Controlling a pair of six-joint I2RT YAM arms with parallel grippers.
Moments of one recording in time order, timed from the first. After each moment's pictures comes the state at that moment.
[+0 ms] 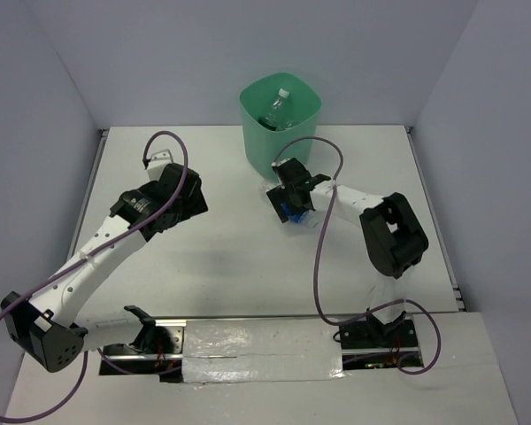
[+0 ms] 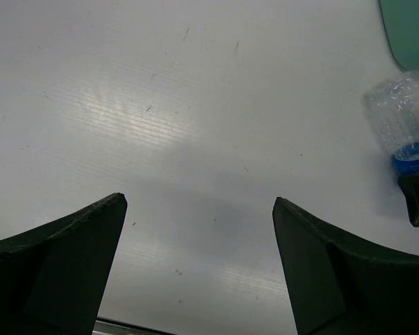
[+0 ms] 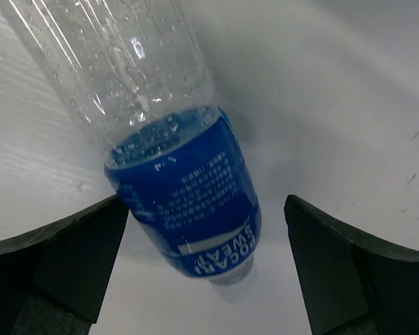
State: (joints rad) left arm -0.56 1.18 1.21 -0.92 -0.53 -0.79; right arm 0.57 1.82 1.23 -0.42 0.25 0.02
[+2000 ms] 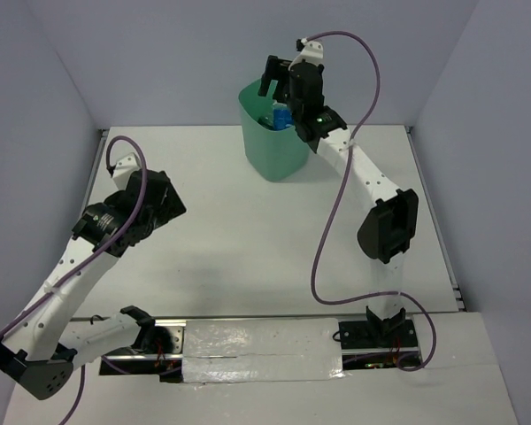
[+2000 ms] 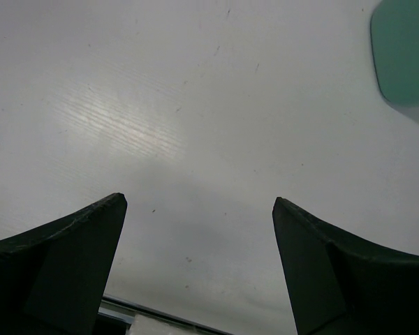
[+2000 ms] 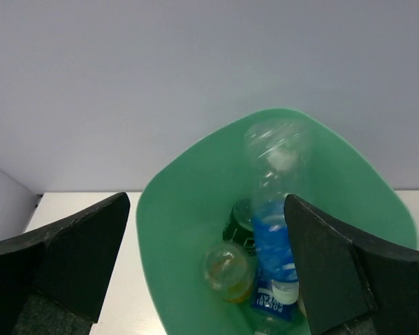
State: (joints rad) left arm -0.50 1.01 1.24 -1.06 -0.55 -0.85; right arm 0.48 2.00 2.06 -0.09 0.33 0.31
